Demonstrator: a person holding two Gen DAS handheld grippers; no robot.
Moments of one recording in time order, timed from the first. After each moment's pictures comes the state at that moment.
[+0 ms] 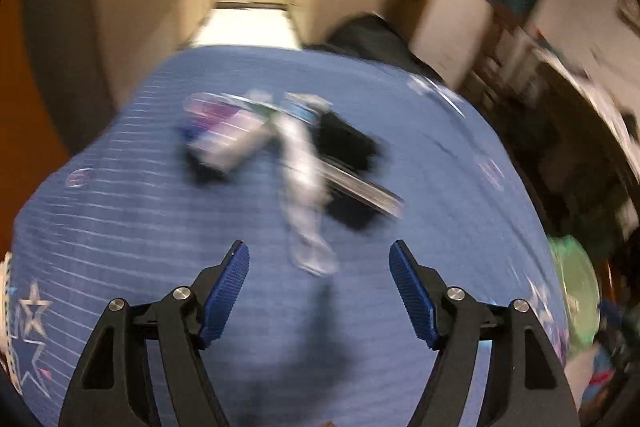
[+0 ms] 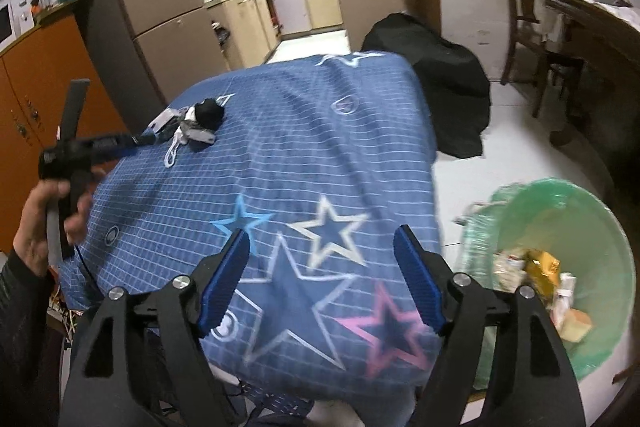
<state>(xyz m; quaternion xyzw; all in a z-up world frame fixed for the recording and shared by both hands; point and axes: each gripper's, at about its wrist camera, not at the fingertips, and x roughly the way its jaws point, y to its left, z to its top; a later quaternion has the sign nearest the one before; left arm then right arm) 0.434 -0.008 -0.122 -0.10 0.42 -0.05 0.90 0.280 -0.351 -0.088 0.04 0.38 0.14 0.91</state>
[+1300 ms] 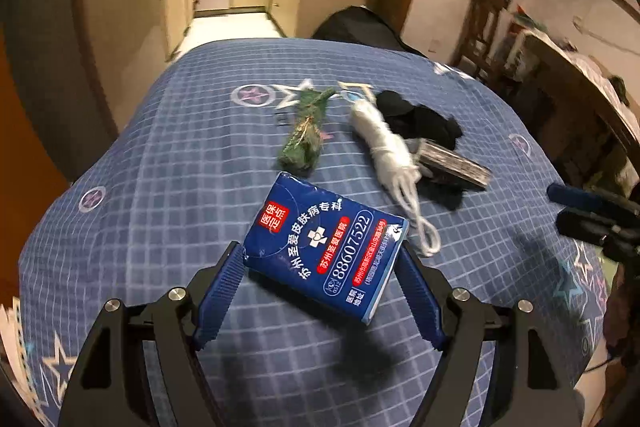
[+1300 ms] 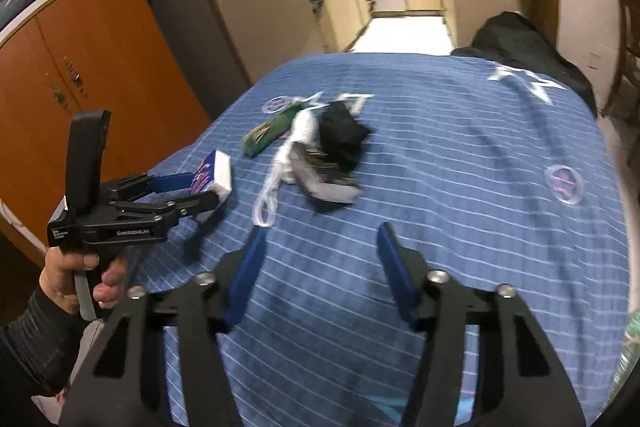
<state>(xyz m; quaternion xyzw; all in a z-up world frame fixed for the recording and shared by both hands) 0.443 0.038 -0.166 -0.04 0.43 -0.10 0.90 0.400 -0.171 -0.095 0.00 0.40 0.30 0.87</state>
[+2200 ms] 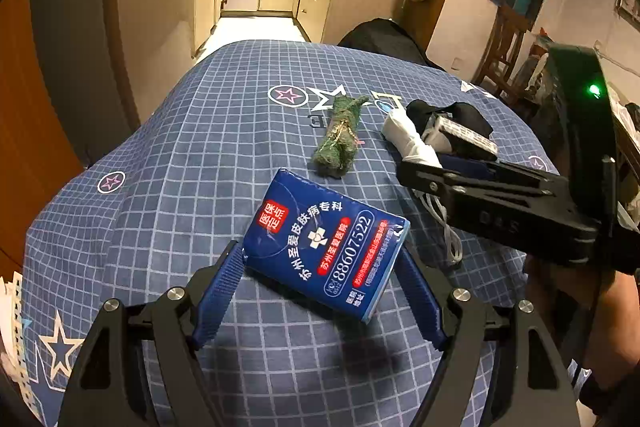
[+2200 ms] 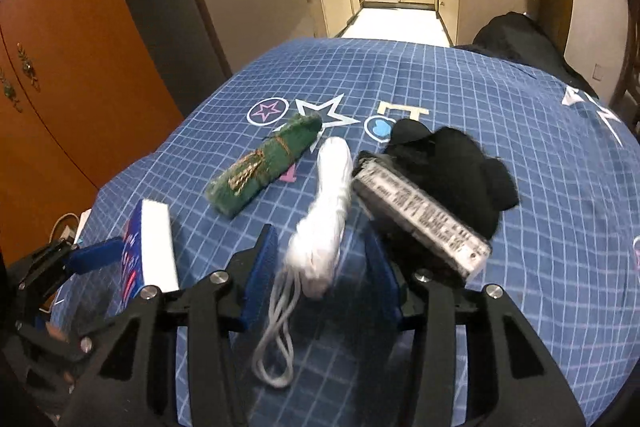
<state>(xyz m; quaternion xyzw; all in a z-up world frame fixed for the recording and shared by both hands) 0.432 0.054 -0.170 -0.07 0.42 -0.06 0.90 0.496 -0.060 -0.141 -0.03 0.42 0.25 0.87</state>
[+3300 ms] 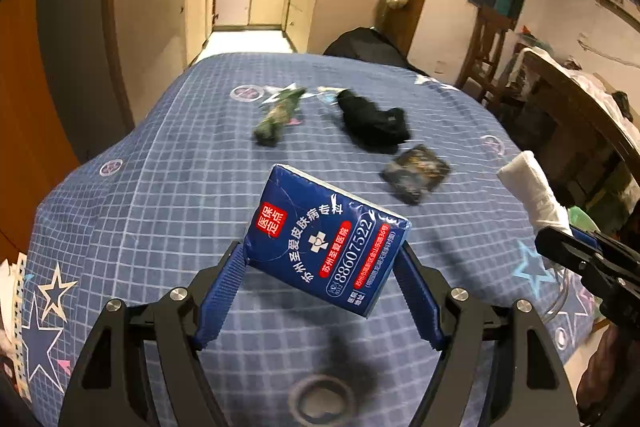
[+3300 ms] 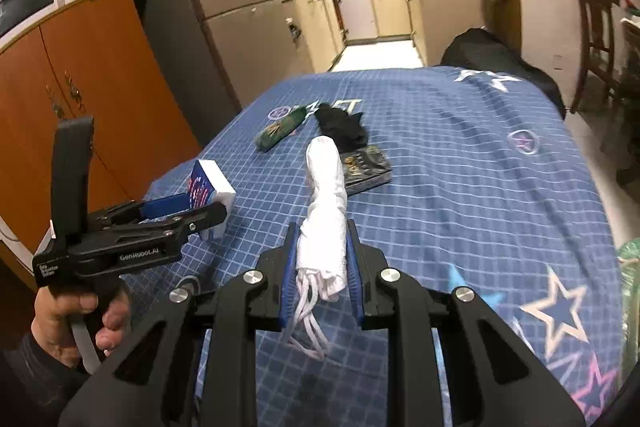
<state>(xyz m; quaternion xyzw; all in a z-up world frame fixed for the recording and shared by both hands) 0.347 -0.005 -0.150 -0.05 0.39 -0.08 0.92 0.323 -0.188 -0.093 0.03 0.35 0.23 0.91</state>
